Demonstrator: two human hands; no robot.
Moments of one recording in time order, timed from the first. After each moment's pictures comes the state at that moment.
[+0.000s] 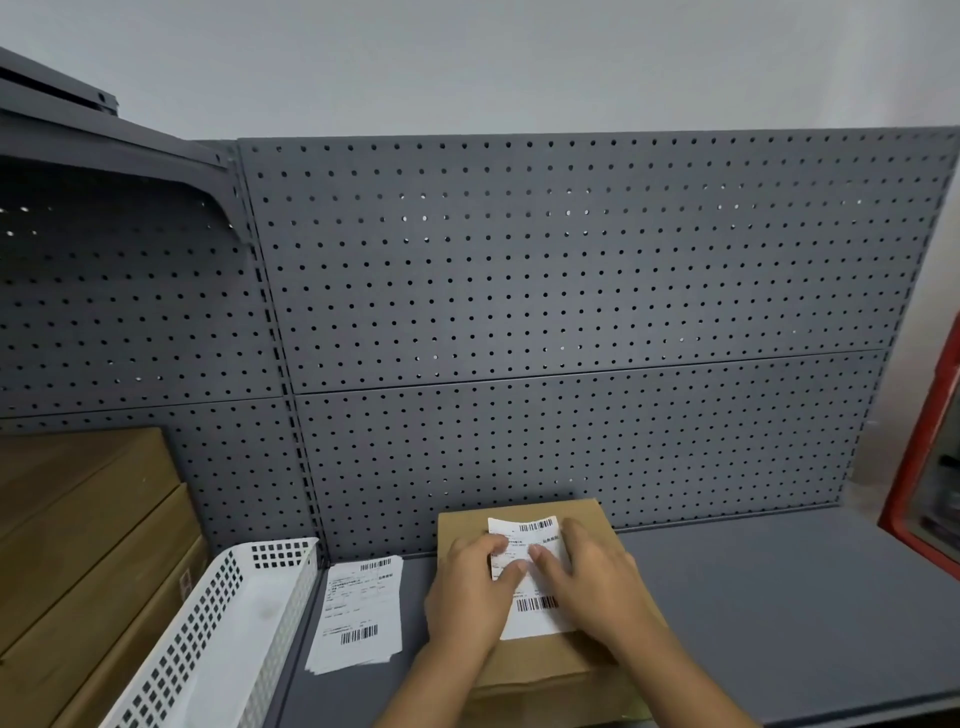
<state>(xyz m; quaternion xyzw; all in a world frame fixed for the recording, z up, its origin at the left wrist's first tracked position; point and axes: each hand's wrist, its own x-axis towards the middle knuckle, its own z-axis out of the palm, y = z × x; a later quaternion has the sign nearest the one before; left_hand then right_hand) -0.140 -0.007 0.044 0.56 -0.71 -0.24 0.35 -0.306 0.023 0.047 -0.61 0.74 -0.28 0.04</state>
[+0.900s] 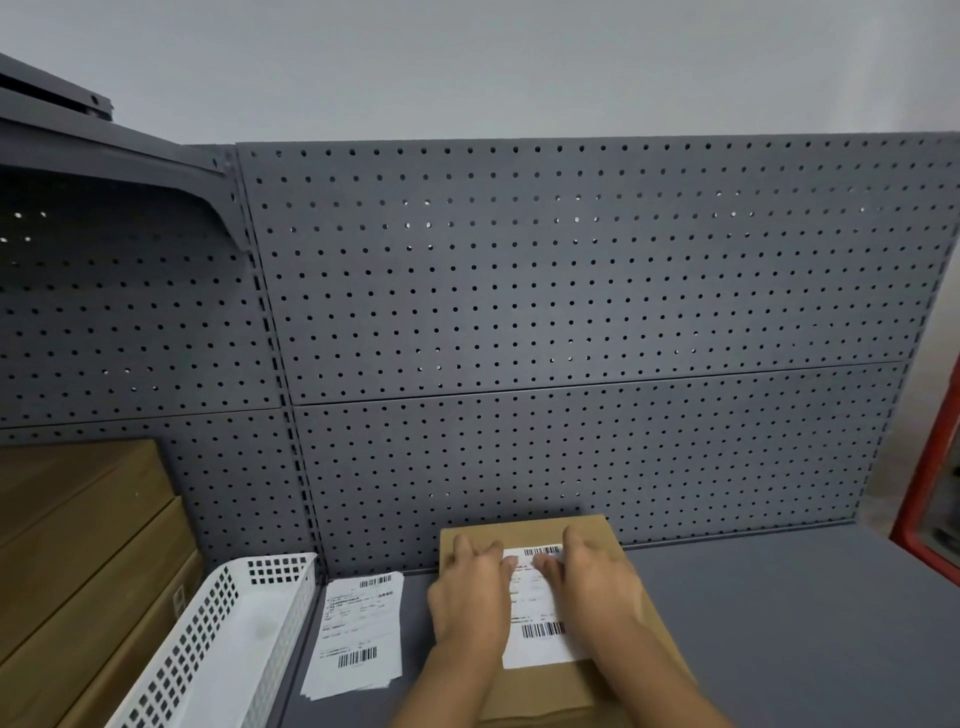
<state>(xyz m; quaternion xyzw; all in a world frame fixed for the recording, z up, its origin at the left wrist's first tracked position) -0.151 -0.027 0.053 0.62 -0.75 -0.08 0.21 -0.295 -0.001 0.053 -0.58 0.80 -0.17 -0.01</state>
